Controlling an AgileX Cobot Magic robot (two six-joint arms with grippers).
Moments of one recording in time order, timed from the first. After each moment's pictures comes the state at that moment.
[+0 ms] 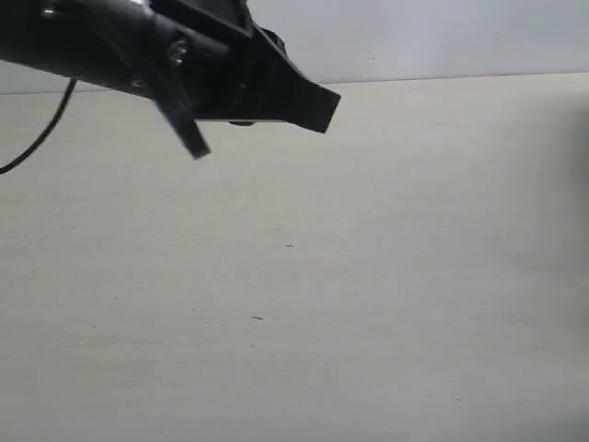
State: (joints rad) left arm -0.87 1.39 -1.13 -0.11 0.46 -0.01; right arm 0.05 0.01 -0.01 0.00 0.24 0.03
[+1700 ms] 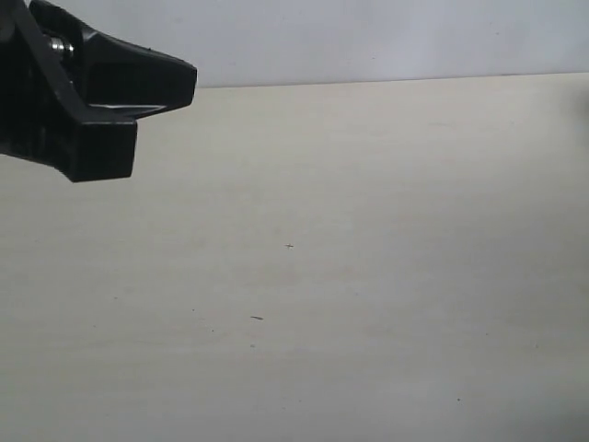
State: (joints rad) left arm -0.86 1.00 -0.87 -0.11 0.39 0.02; right arm 0.05 0.01 -0.01 0.00 0.24 0.03
